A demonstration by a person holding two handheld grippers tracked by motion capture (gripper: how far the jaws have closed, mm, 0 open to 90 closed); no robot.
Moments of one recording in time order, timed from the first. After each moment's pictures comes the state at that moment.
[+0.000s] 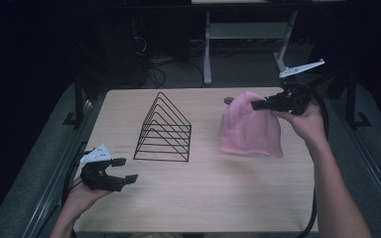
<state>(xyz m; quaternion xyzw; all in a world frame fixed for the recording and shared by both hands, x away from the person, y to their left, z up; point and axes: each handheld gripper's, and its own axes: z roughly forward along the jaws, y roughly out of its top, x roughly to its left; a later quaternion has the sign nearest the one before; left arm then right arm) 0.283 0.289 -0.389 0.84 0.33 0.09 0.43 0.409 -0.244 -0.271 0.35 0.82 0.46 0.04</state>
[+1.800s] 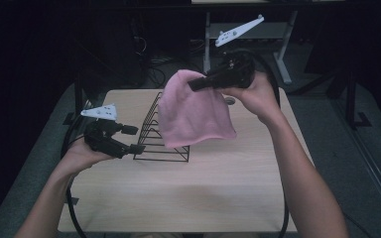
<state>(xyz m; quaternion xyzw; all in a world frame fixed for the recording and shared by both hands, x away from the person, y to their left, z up) 0.337 0.257 -0.291 0.87 0.23 0.04 0.44 0.400 -0.095 -0.169 0.16 0.85 0.50 0.01</state>
